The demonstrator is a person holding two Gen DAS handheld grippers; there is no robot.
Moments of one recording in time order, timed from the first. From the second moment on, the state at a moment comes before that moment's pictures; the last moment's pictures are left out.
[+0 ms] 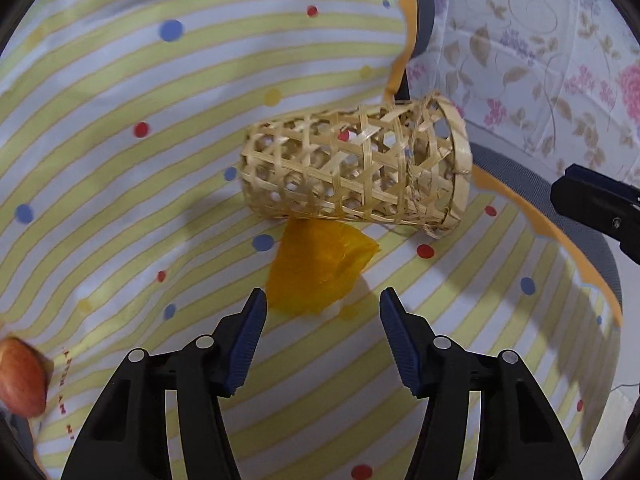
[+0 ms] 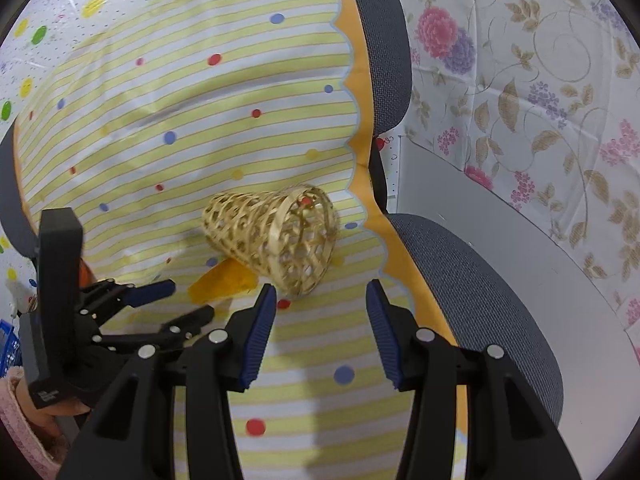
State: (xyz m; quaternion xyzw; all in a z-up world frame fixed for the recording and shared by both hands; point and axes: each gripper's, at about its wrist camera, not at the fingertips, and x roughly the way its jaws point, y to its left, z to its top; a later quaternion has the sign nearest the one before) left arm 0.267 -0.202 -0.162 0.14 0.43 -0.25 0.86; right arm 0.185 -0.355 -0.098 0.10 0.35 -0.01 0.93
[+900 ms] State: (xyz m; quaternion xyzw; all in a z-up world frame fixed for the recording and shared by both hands) left arm 0.220 -0.120 -0.107 0.06 0.37 -0.19 0.91; right arm 0.195 -0.334 -0.100 0.10 0.34 0.02 0.93
